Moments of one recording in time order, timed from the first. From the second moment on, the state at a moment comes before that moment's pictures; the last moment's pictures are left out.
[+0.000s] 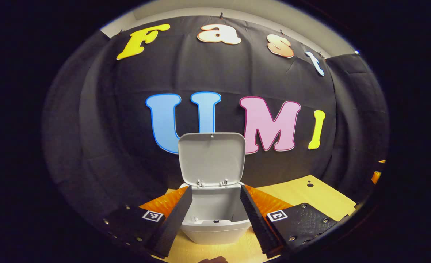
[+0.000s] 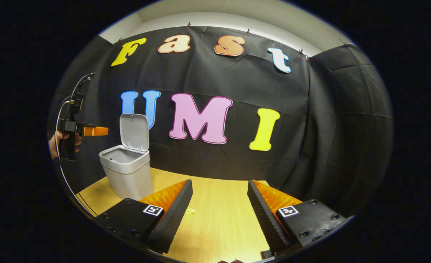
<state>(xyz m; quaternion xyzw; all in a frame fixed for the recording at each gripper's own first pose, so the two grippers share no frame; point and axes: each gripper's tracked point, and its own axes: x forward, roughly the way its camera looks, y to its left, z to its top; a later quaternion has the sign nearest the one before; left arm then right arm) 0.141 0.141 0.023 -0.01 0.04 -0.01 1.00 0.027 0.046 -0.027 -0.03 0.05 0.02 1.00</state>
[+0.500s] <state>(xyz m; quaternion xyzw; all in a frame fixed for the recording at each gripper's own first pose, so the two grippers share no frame) 0.069 0.119 0.068 0.00 -0.01 0.02 1.00 0.088 0.083 -0.064 -0.01 0.08 0.09 0.99</state>
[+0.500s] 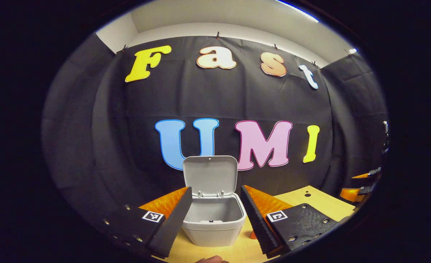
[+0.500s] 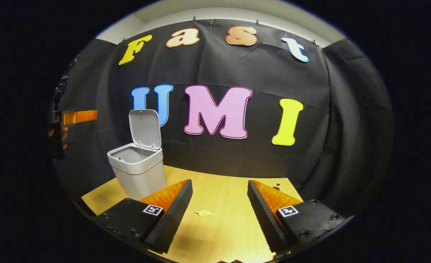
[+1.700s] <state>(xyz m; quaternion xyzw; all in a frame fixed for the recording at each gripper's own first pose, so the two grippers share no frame) 0.012 0.098 0.076 0.00 0.01 0.11 0.99 0.241 0.163 -0.387 0.01 0.40 0.17 0.90</state>
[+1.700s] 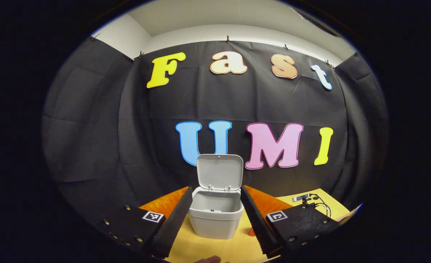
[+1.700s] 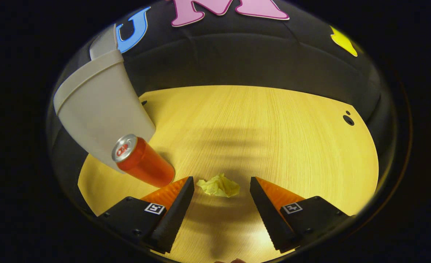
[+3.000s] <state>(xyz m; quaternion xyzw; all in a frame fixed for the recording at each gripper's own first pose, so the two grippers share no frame) 0.036 0.142 0.060 -0.03 0.02 0.05 1.00 0.234 0.163 -0.226 0.02 0.26 0.18 0.95</state>
